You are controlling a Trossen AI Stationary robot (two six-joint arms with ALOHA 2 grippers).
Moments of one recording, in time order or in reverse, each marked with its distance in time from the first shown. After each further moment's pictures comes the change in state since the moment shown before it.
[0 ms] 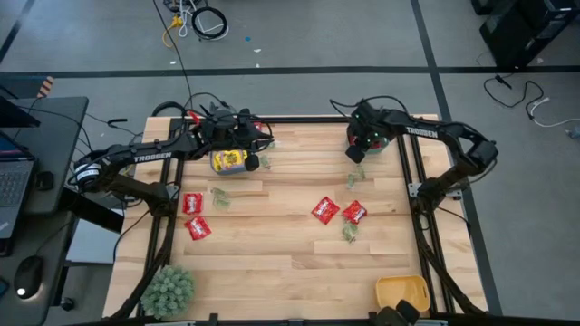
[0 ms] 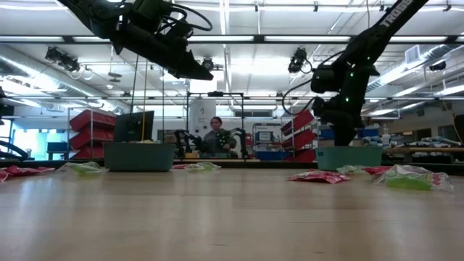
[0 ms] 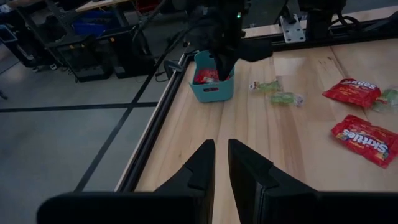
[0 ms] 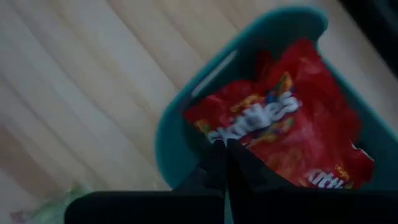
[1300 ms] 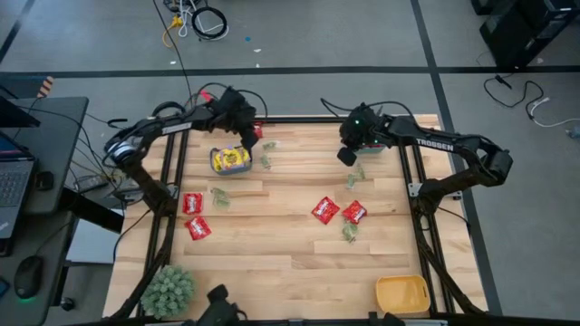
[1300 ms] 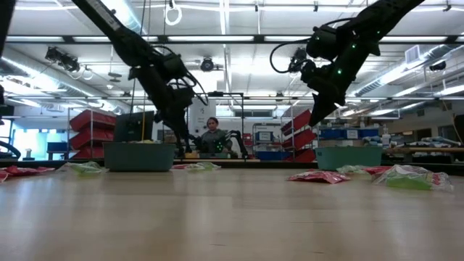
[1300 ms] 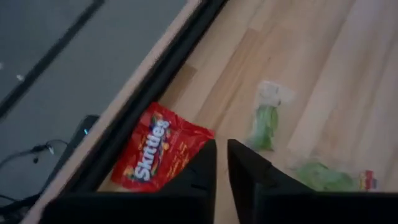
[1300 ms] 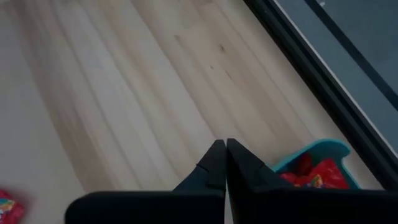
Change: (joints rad) left arm 0.322 0.350 0.238 -0.445 -0.032 -0.100; right arm 0.199 -0.174 0.001 0.143 0.026 0.027
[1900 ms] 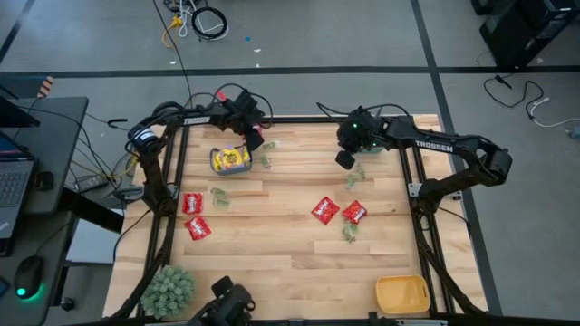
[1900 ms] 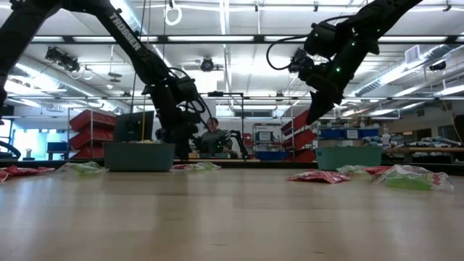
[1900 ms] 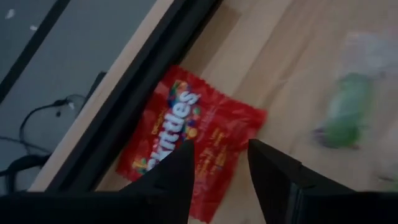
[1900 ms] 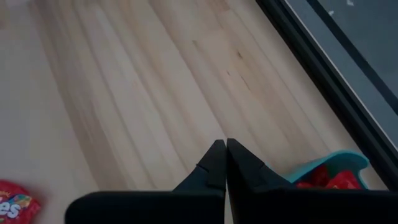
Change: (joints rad) left arm -0.002 0.232 0.125 -0.078 -0.145 -0.001; right arm 0.047 0.001 0.000 0.013 0.000 0.000
